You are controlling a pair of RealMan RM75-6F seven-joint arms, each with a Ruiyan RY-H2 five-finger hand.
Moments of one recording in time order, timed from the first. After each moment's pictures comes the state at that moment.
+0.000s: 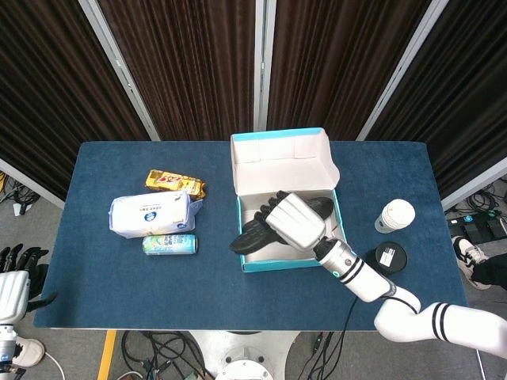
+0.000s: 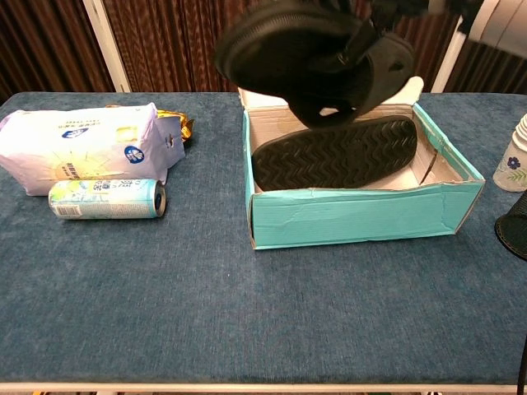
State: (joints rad) left arm -0.02 -1.24 -0.03 -1.44 1.41 1.46 0.05; right arm 0.86 -1.32 0.19 -1.69 -1.57 1.10 -0.24
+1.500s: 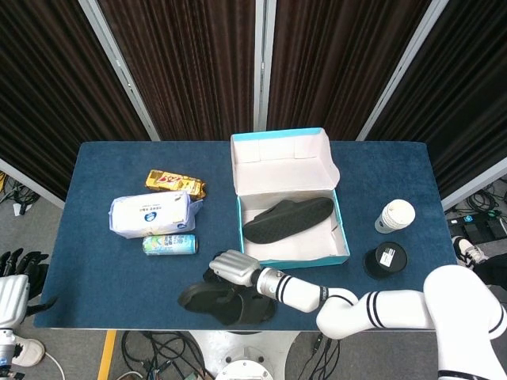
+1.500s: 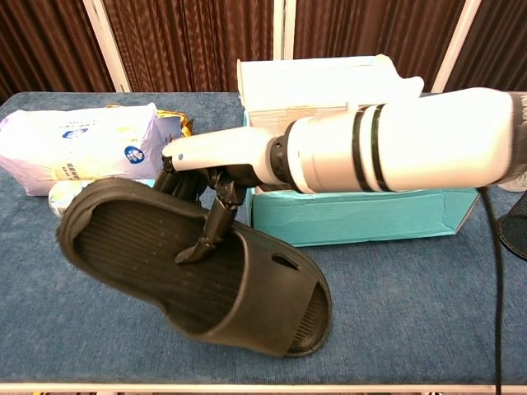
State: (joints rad) left arm 0.00 -1.23 -0.02 -1.46 1.41 1.45 0.05; right arm 1.18 -1.59 0.15 -1.59 -1.13 0.55 0.12
